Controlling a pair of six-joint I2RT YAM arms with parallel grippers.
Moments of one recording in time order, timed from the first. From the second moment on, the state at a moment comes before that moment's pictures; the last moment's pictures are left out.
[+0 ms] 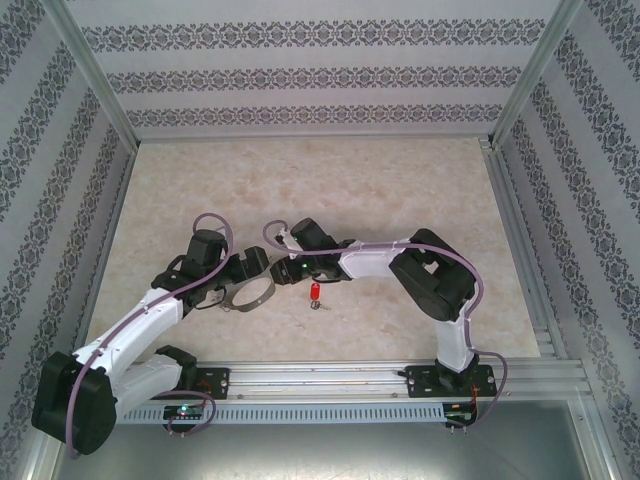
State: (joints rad) left arm -0.34 1.01 0.55 -0.34 0.16 -0.71; right arm 0.83 1.98 1.11 0.05 -0.40 0.44
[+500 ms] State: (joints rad) left arm -0.34 1.01 0.55 -0.33 0.16 -0.71; right arm 0.84 2.02 1.14 0.05 -0.41 0.44
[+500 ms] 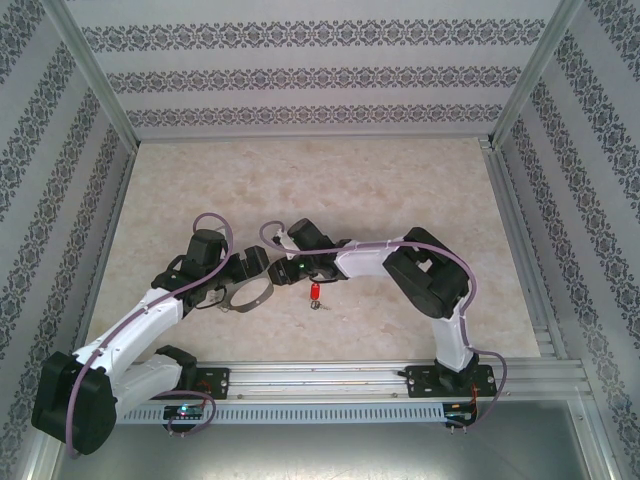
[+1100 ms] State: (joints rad) left arm -0.34 1.01 0.55 -0.33 0.16 -0.71; right arm 0.84 2.02 1.14 0.04 -0.41 0.43
